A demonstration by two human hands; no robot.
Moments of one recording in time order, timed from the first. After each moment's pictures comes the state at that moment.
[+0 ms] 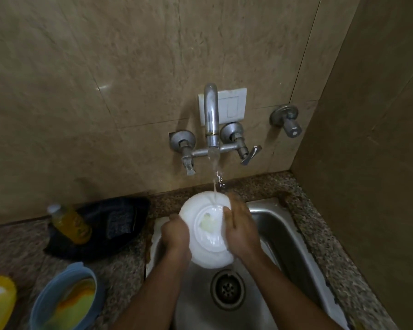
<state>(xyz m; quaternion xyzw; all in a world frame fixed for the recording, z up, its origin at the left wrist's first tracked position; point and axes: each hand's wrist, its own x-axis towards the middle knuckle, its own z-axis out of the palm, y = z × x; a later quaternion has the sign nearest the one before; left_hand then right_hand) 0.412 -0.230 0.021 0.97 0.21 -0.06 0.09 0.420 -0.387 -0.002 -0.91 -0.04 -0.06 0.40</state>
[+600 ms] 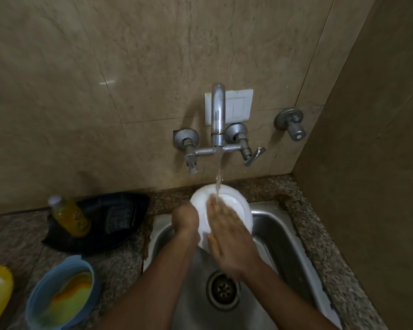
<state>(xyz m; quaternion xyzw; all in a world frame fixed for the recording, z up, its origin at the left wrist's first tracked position) 0.445 -0.247 0.025 0.98 0.17 -0.11 0.03 0.396 -0.393 0.006 -0.92 -0.30 -0.08 0.22</state>
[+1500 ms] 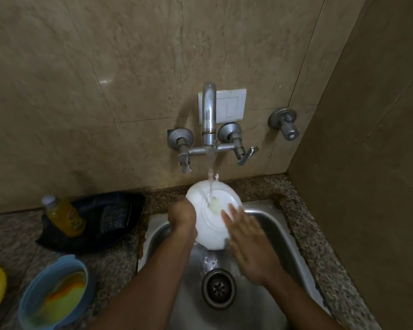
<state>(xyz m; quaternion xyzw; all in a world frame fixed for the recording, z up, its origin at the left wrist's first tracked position) 0.447 -0.261 0.036 0.91 0.29 0.00 0.30 0.392 -0.450 -0.011 -0.93 -0.30 -0.08 0.18</state>
